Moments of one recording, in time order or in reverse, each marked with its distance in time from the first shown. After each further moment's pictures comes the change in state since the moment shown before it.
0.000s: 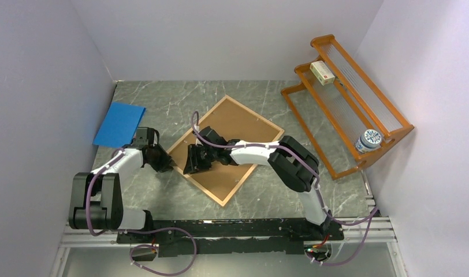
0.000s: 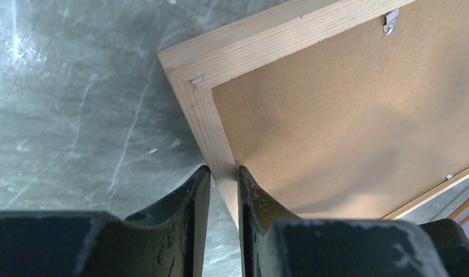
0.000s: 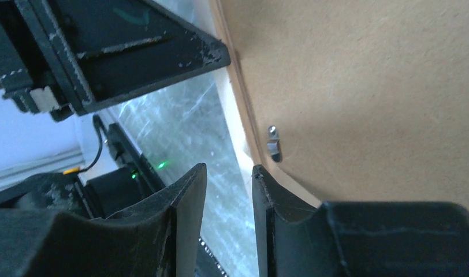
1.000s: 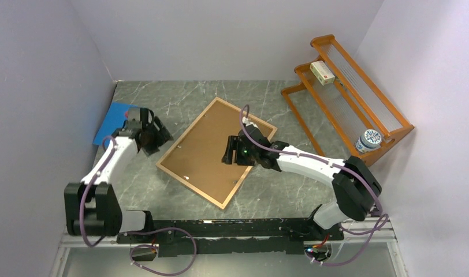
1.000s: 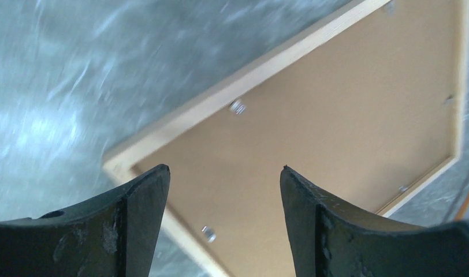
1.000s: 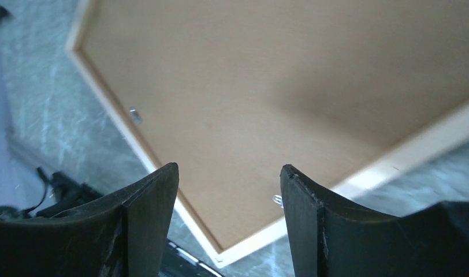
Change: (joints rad) left arm -0.003 0.014 0.345 -0.121 -0.112 0.129; right arm -0.135 -0.592 -0.419 -0.246 0.423 -0.020
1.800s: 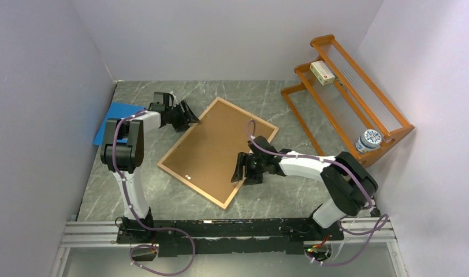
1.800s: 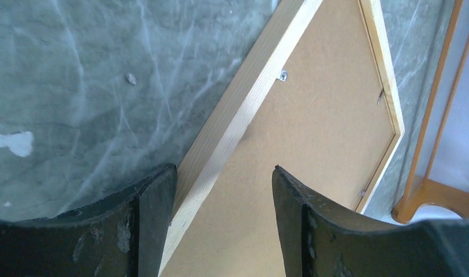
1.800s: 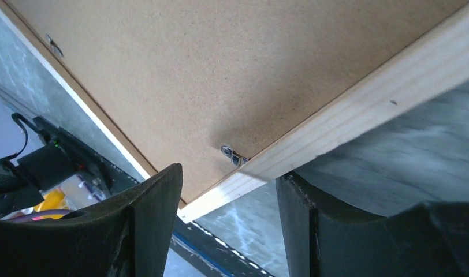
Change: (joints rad) left arm -0.070 0.640 0.265 0.450 0.414 0.065; right arm -0.119 0.051 -0.212 0.071 -0.327 0.018
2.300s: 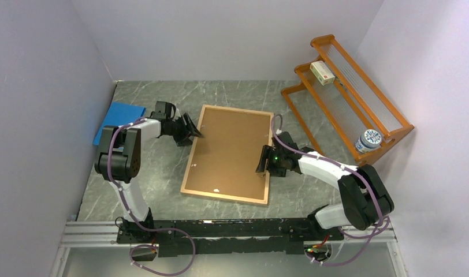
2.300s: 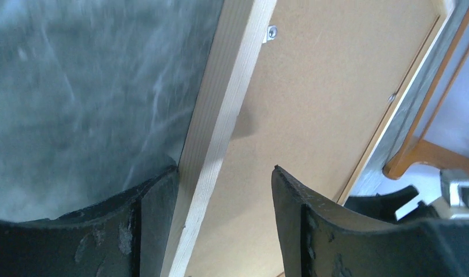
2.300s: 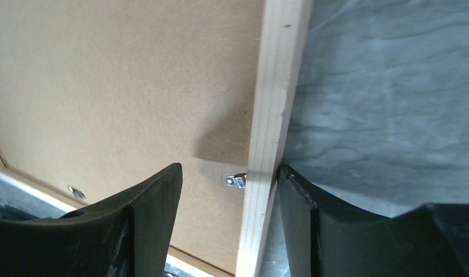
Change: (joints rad) left arm -0.034 -0.151 -0.184 -0.125 0.034 -0.035; right arm -0.234 -0.137 -0.054 -0.141 0.166 -0.128
